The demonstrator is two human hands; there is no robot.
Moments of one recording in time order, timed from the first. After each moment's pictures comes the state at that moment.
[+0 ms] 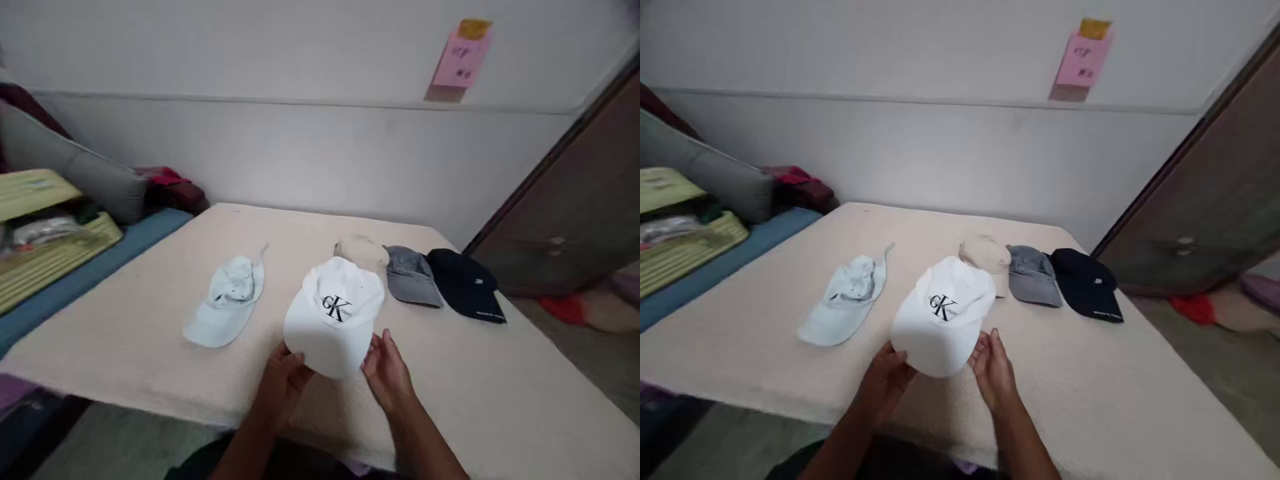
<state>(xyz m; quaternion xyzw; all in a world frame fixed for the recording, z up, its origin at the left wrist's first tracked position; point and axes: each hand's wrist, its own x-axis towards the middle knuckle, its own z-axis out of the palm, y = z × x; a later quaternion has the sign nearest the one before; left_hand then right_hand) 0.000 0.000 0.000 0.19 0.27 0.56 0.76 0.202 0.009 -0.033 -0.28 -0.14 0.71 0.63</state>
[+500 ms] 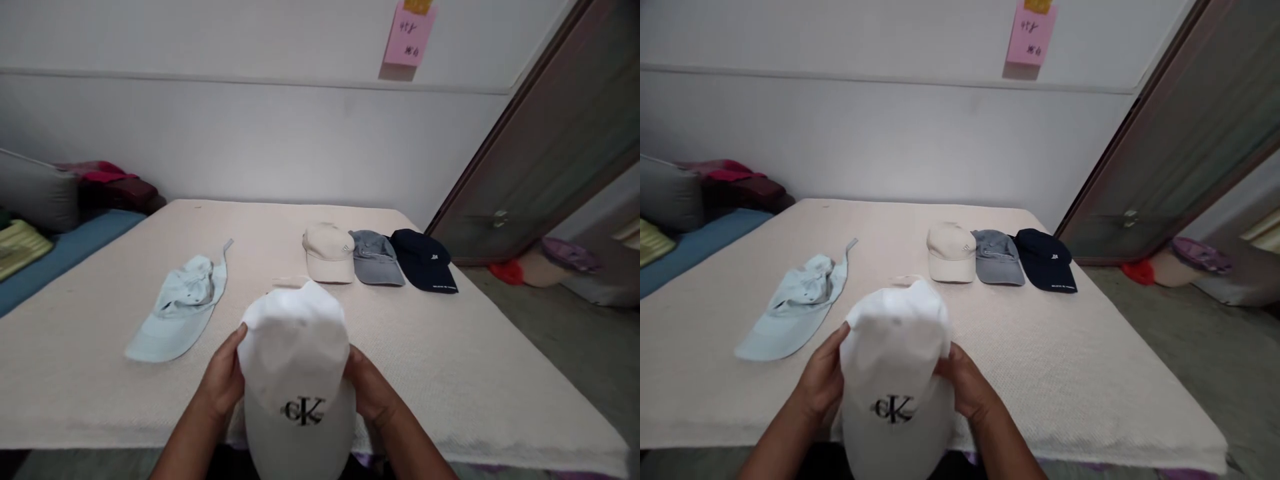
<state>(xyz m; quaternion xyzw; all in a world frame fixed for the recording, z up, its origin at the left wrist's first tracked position) -0.006 0.031 0.008 0.15 0.35 0.44 0.81 0.220 -0.026 -0.013 -0.31 -0.23 0.77 0.52</state>
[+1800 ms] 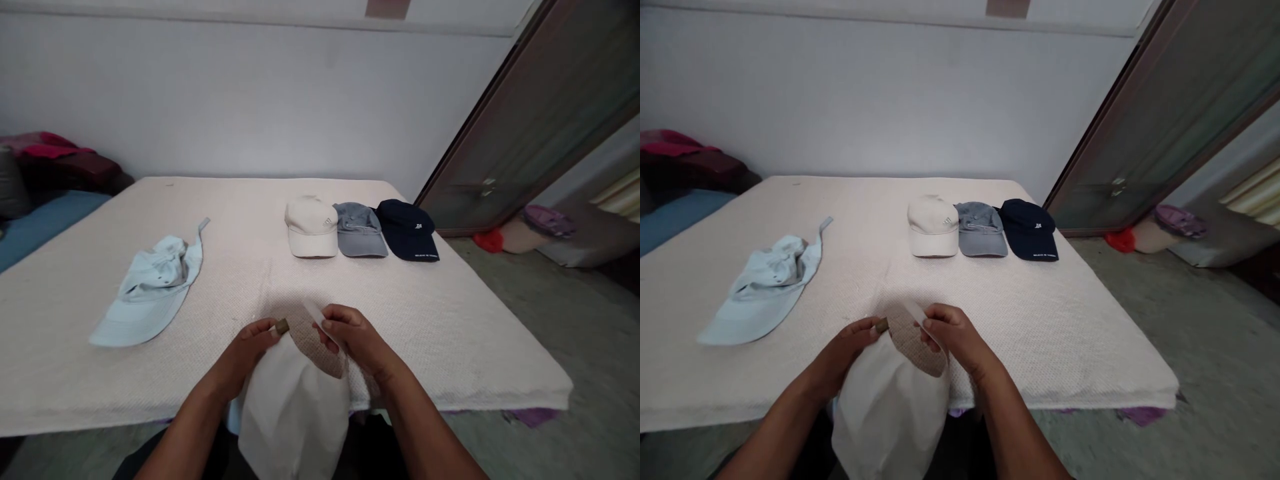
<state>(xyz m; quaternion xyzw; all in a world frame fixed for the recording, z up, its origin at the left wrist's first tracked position) 0.048 0.007 0.006 0.35 0.40 0.27 0.80 0.263 -0.024 -0.001 -0.44 -0.40 0.66 0.46</state>
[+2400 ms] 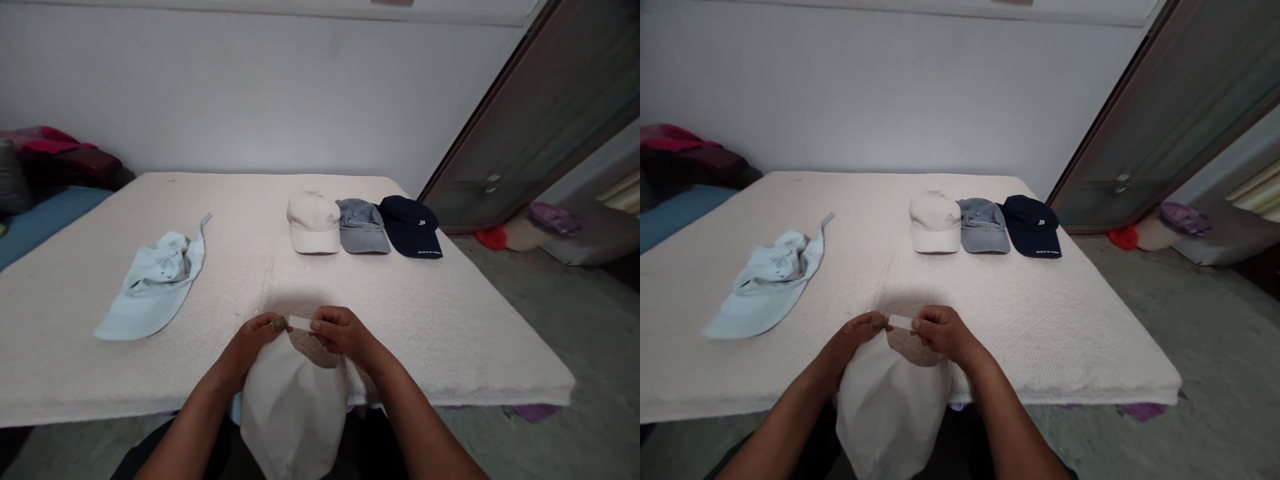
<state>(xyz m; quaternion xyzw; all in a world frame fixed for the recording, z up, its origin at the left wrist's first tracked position) 0.049 0.007 0.002 0.35 0.42 0.30 0.78 0.249 -0.020 -0.005 -0.47 -0.42 0.66 0.40</state>
